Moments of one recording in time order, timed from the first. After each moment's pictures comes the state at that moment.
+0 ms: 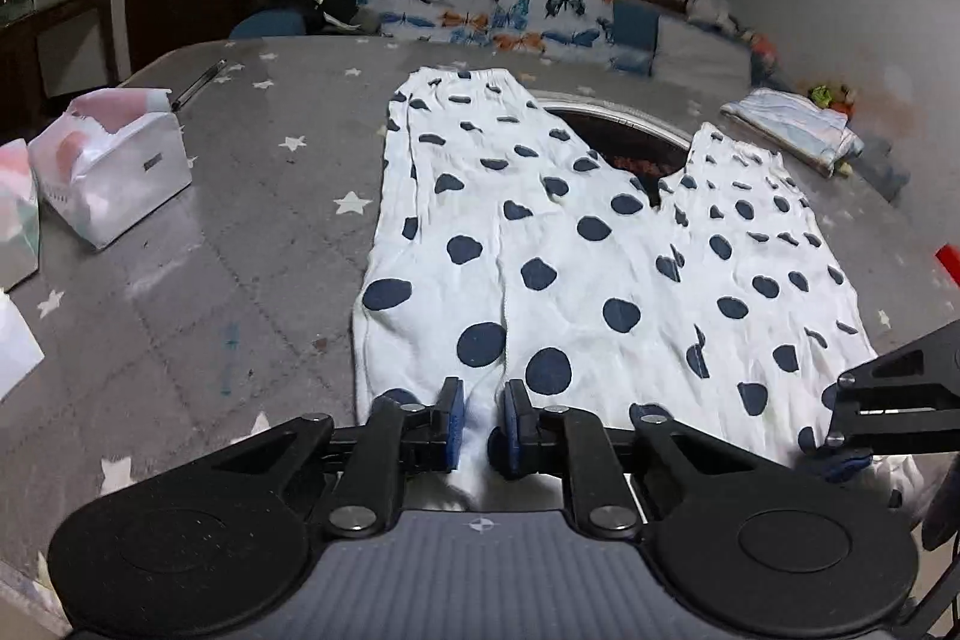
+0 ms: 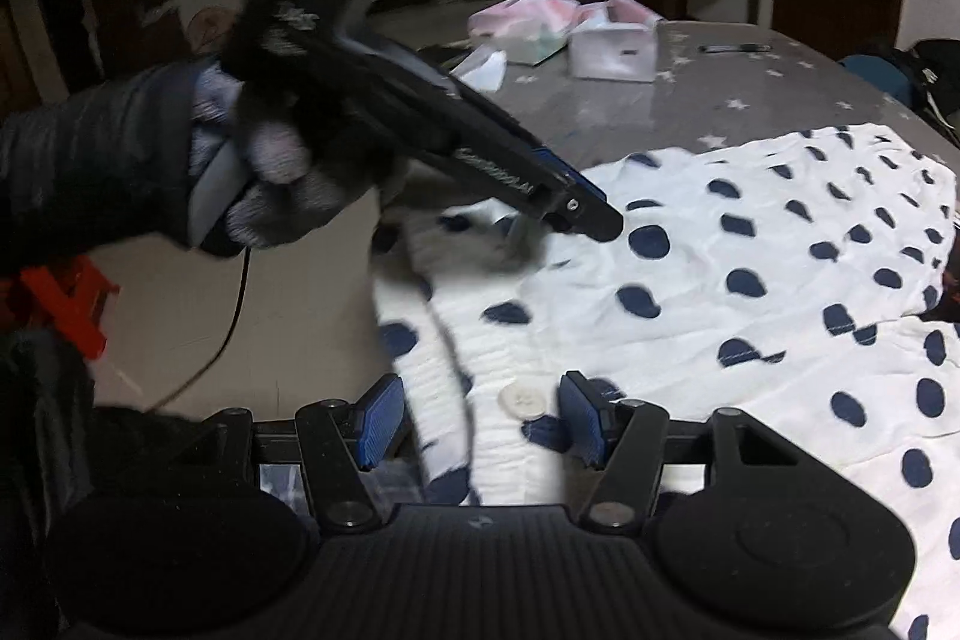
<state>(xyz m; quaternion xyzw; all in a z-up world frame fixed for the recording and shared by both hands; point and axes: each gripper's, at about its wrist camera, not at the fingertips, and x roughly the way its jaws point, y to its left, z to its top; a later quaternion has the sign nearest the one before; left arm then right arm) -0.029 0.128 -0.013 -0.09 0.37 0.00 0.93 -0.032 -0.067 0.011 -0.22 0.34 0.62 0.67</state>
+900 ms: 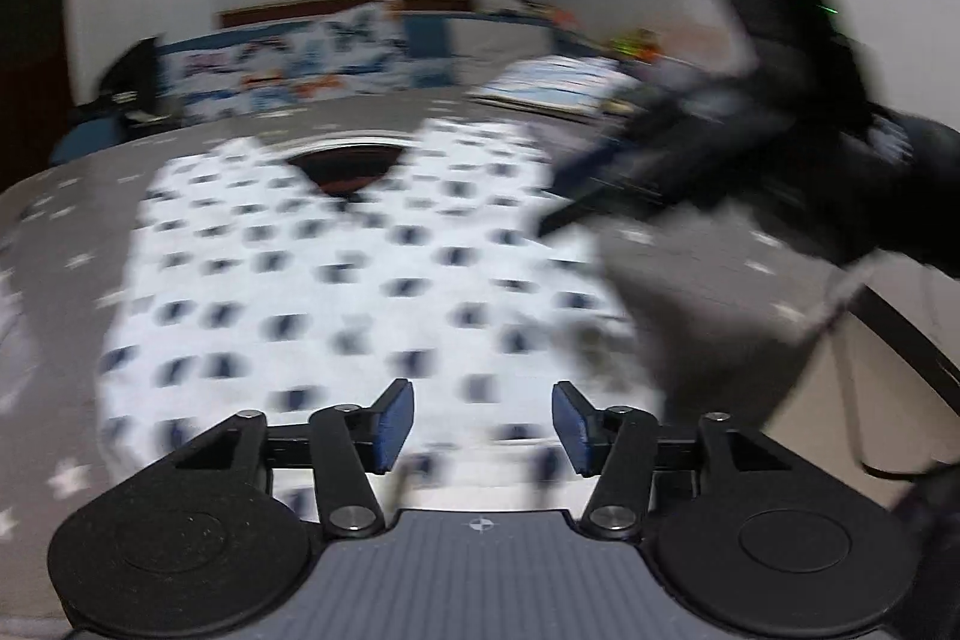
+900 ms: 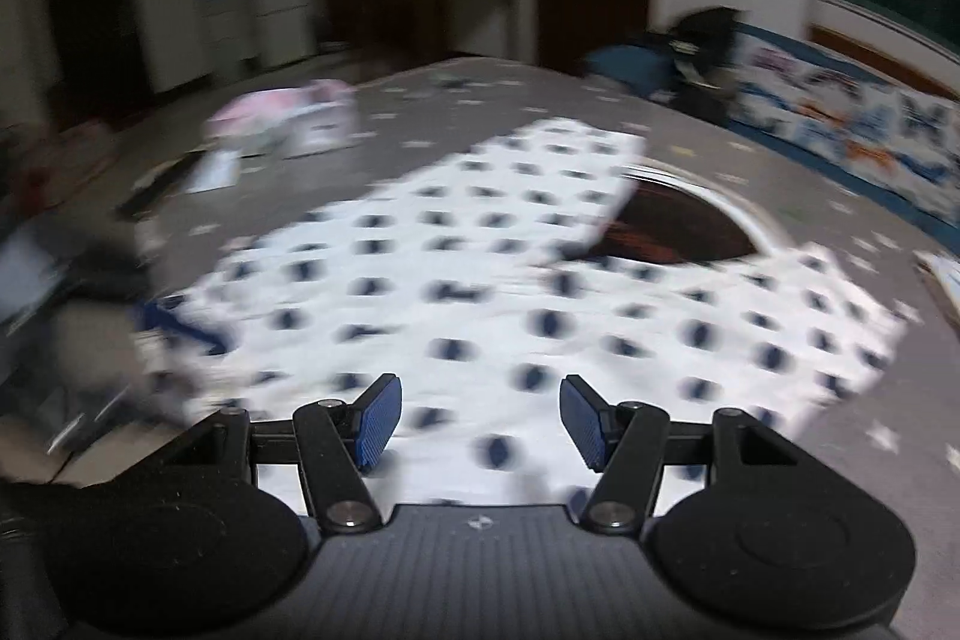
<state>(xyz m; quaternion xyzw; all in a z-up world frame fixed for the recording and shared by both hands) -0.075 -0.013 0.018 0.03 0.33 -0.20 0.92 0.054 -0.187 0.053 -0.14 0.34 0.41 0.83</state>
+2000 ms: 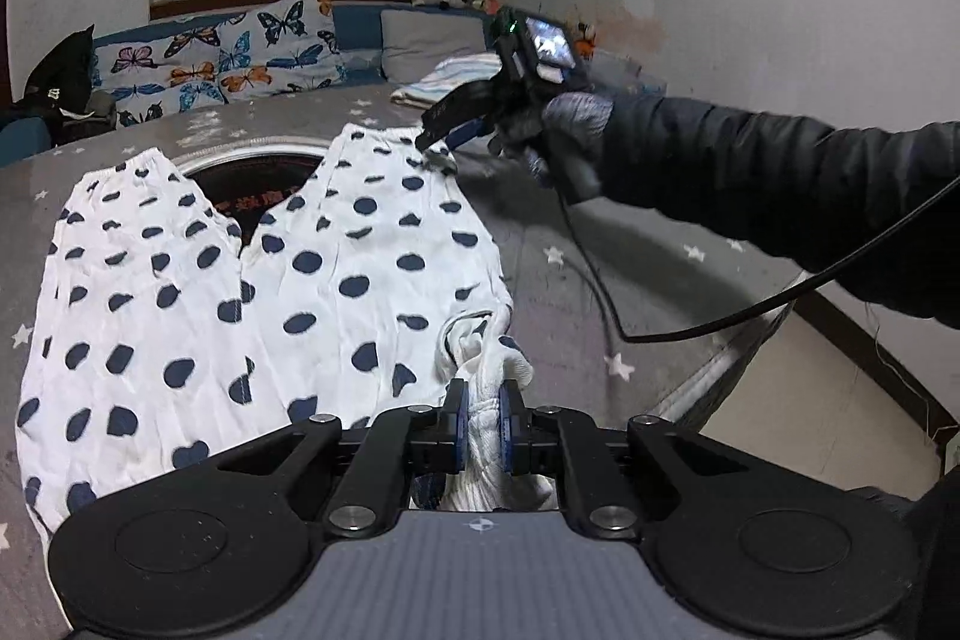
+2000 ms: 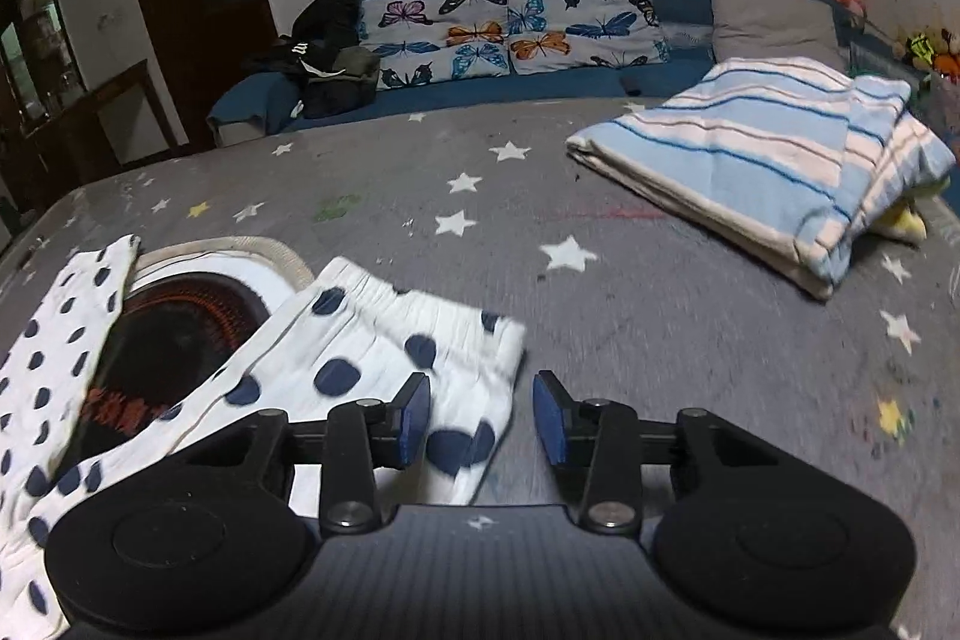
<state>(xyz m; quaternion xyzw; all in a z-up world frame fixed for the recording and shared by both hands) -0.050 -0.024 0.034 0.00 0.34 -0.24 0.91 0.282 -0.267 -0.019 0.01 0.38 0.12 0.92</state>
